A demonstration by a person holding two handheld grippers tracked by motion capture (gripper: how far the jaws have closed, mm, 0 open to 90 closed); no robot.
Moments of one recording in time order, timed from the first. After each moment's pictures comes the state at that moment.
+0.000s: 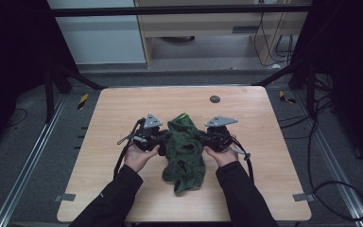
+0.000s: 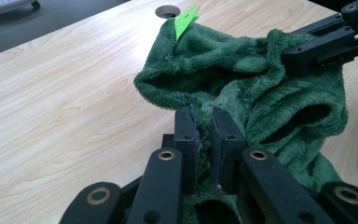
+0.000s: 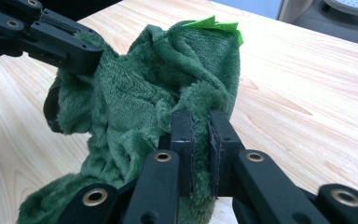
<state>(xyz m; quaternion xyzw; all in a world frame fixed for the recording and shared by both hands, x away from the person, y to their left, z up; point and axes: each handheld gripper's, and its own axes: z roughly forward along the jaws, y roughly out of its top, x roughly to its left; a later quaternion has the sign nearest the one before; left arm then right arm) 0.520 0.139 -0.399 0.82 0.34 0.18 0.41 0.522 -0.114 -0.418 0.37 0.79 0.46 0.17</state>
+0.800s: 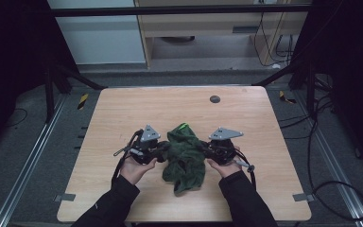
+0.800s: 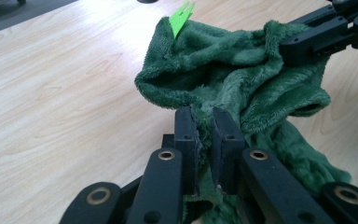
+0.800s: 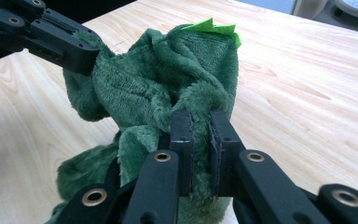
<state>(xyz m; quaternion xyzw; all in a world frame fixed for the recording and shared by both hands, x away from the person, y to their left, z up) 0.482 0.144 -0.405 0.84 0.33 0.17 0.40 0.486 -0.122 -0.430 0.35 0.79 0.48 0.16</state>
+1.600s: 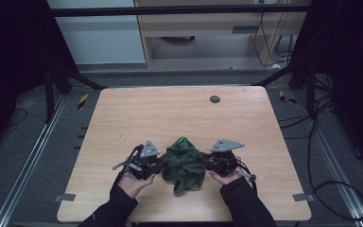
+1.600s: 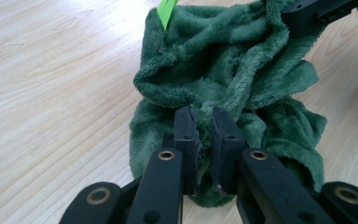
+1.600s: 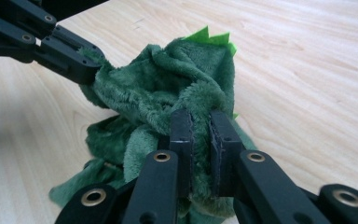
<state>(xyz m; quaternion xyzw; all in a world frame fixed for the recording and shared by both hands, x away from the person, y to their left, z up) 0.454 0.148 -0.431 0.85 0.32 0.14 0.38 0.462 -0.125 -0.446 0.34 0.80 0.47 0.13</state>
